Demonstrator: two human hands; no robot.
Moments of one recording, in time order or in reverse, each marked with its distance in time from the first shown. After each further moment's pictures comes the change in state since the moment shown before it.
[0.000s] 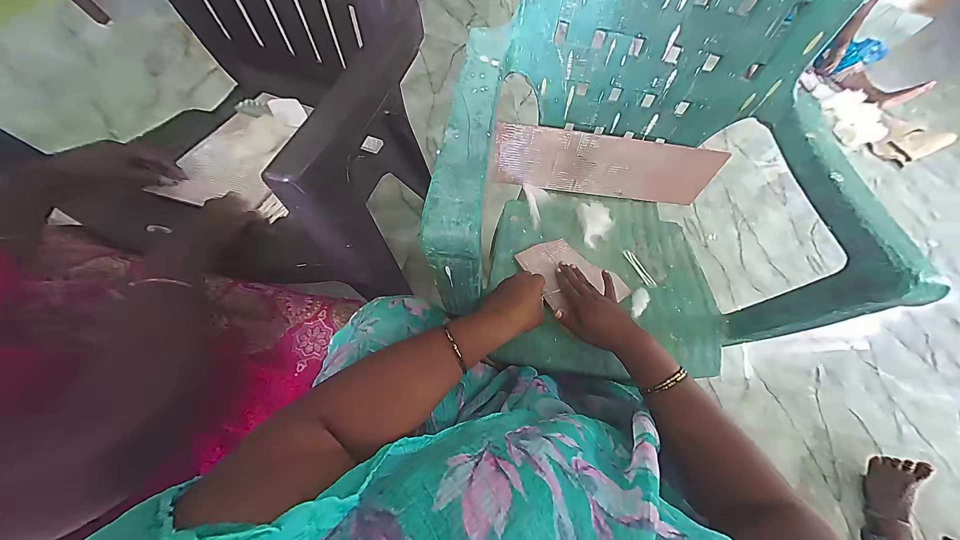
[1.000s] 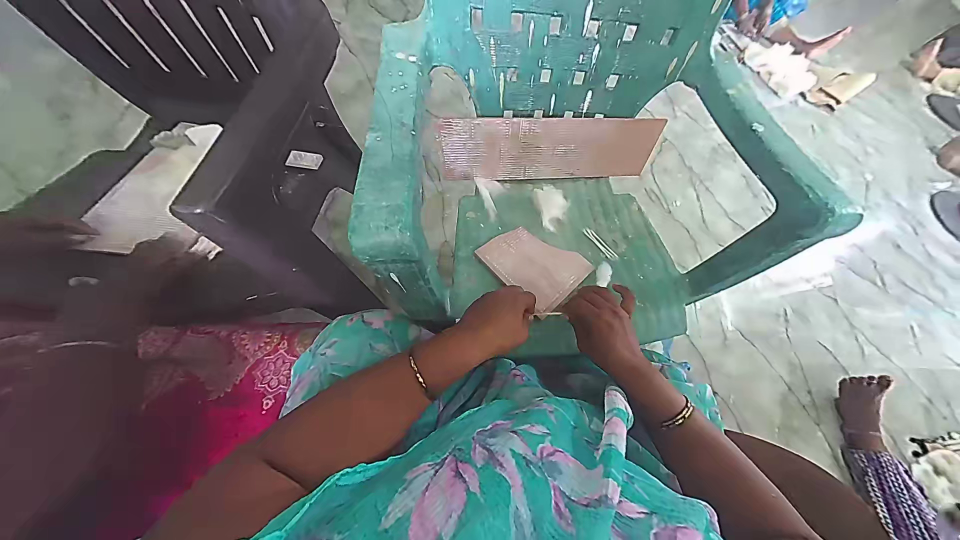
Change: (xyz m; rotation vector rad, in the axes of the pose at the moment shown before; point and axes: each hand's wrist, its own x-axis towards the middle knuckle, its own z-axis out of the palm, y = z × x) left_hand -0.025 0.021 0.005 0.067 -0.151 0.204; right_hand -0.080 -0.012 0.018 0.016 0.612 0.067
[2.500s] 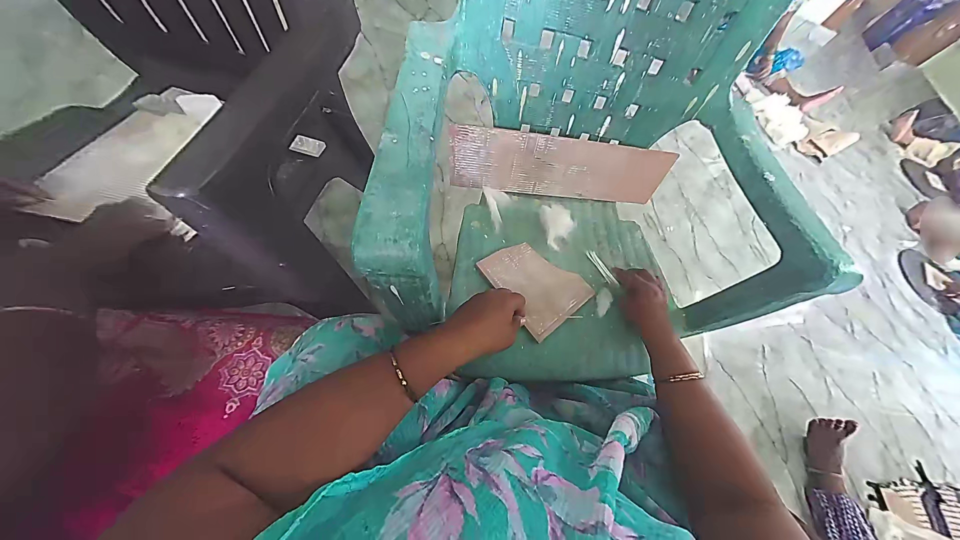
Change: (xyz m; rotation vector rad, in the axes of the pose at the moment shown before) left_hand 0.014 -0.018 -0.017 -0.083 -0.003 -0.049; right_hand 0.056 0.123 -0.008 -0.038 -0.136 0.466
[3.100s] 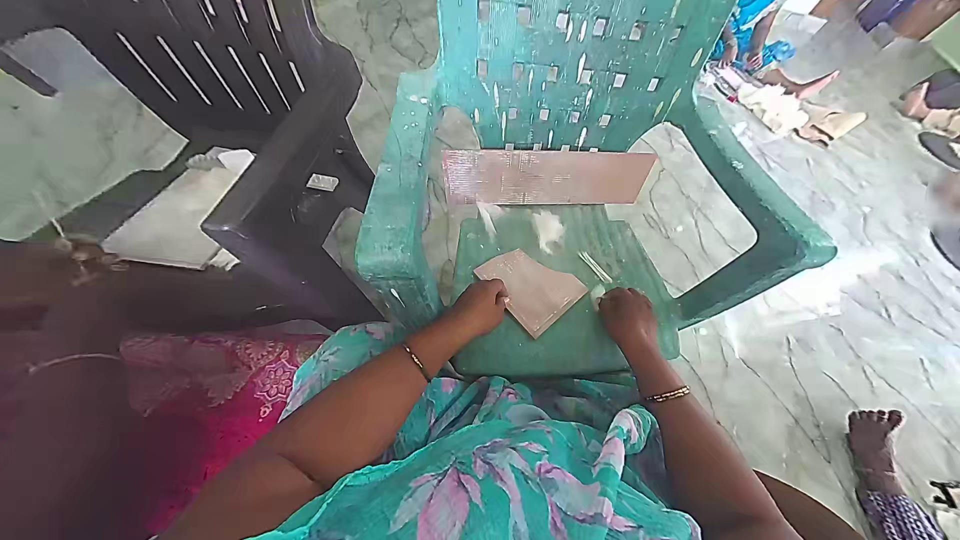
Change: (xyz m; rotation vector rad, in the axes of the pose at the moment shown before) left_hand 0.018 -0.014 0.007 -0.087 0.180 -0.150; right_hand -0.045 -0.042 -0.007 0.066 -0.083 0.260
